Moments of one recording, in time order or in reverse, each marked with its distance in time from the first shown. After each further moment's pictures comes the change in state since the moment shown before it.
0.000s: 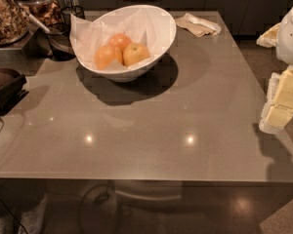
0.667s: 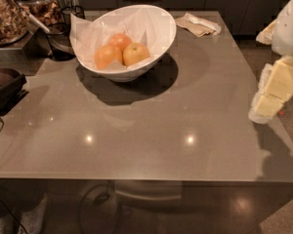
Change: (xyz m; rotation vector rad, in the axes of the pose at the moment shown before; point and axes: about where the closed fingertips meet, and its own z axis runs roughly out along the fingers) arm -0.006 -0.012 0.002 -0.008 -0.028 0.089
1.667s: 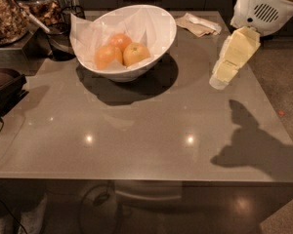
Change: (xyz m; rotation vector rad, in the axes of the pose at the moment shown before) arm -0.062 -0.047 0.018 -0.027 -0.053 0.096
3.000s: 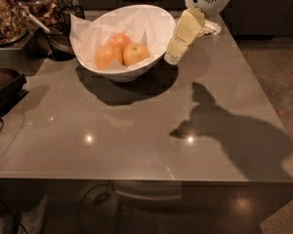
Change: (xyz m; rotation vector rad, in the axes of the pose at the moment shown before) arm -0.096 -0.029 0.032 -0.030 -0.075 -0.028
